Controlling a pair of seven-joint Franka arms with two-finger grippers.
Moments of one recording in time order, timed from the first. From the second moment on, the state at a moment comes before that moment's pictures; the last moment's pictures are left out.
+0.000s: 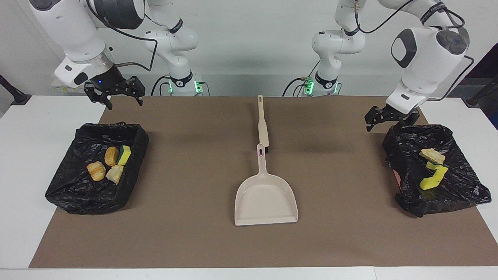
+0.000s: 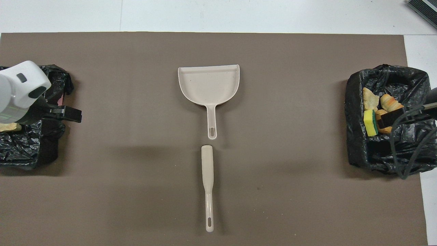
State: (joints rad) left arm -0.04 -0.03 0.03 -1.83 -0.02 1.83 0.13; right arm 0.14 0.02 -0.20 -1.56 0.02 1.50 -0.20
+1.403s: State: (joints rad) left arm -0.01 -0.11 -0.04 -1.53 -0.03 1.49 -0.02; right arm 0.14 0.02 -0.20 -1.56 0.02 1.50 -0.20
